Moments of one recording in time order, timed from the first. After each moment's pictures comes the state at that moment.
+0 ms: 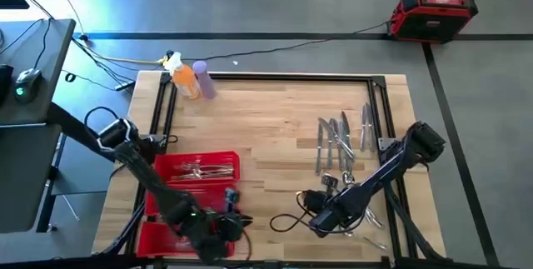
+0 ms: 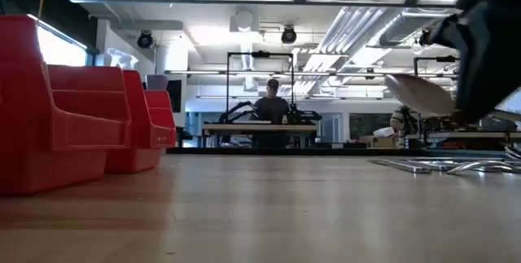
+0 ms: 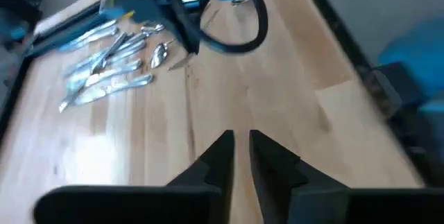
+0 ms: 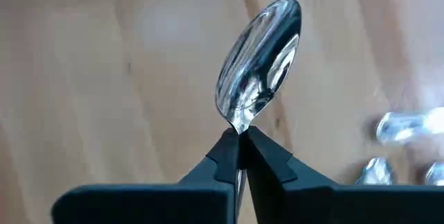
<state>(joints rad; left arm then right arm) -0.75 1.80 1.44 -0.52 -0.69 -0.13 0.67 1.82 1.23 -0.80 0.36 0.88</state>
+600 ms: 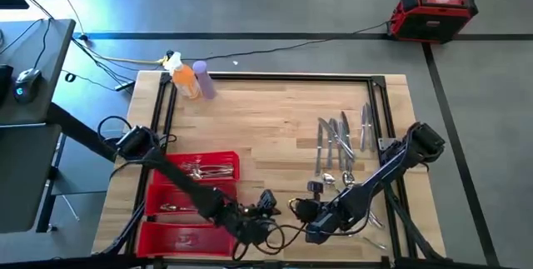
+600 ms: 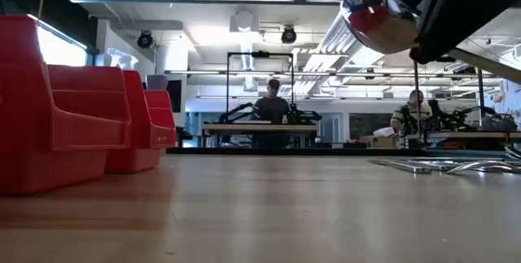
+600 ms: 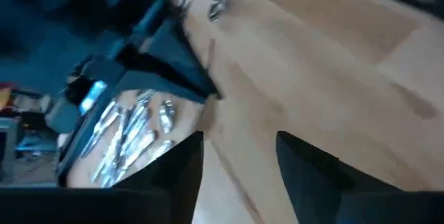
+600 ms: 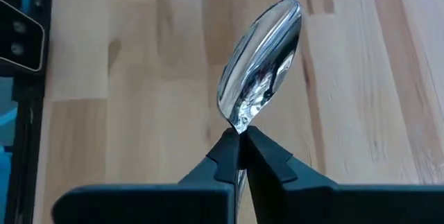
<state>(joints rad) -0.59 1.94 1.44 -0.23 -0.54 0.55 0.68 1.81 1.28 -0.61 0.39 0.65</state>
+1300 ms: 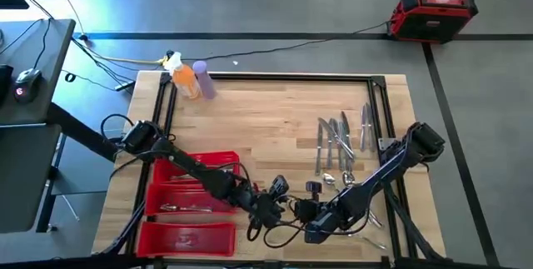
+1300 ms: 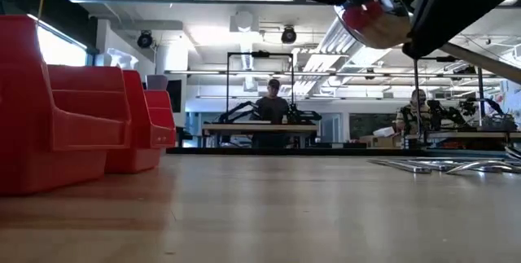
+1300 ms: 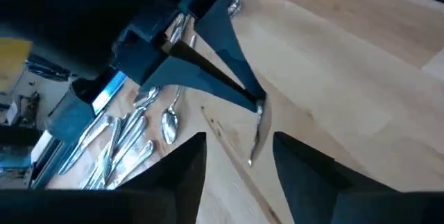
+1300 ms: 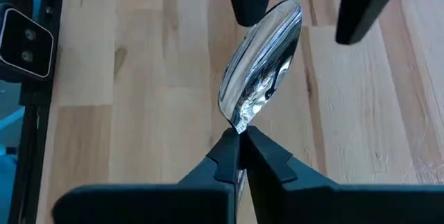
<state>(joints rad) -0.46 1.94 1.44 -0.18 -0.32 0.61 0.67 1.81 1.28 -0.59 0.39 0.62</state>
